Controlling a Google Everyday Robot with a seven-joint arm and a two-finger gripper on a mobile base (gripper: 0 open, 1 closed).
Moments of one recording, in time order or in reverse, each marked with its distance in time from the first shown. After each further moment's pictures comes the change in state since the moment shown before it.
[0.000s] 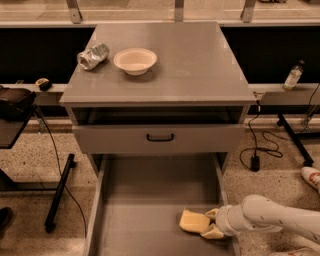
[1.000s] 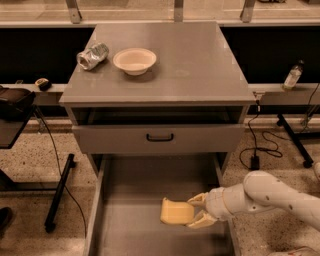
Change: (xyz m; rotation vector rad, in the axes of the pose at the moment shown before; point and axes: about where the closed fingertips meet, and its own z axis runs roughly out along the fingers) arm -0.132 0.024 -0.083 -0.124 -0.251 -0.179
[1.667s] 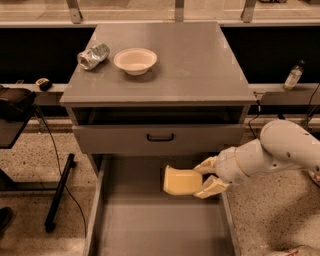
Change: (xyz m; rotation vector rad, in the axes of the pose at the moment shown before) arm -0.108 -0.041 -0.119 0.009 0.060 -0.057
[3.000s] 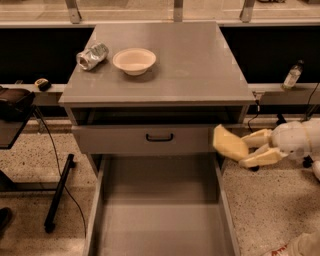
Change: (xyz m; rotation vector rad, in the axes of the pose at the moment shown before) arm 0.042 -0.055 -0.133 0.009 -0.331 0.185
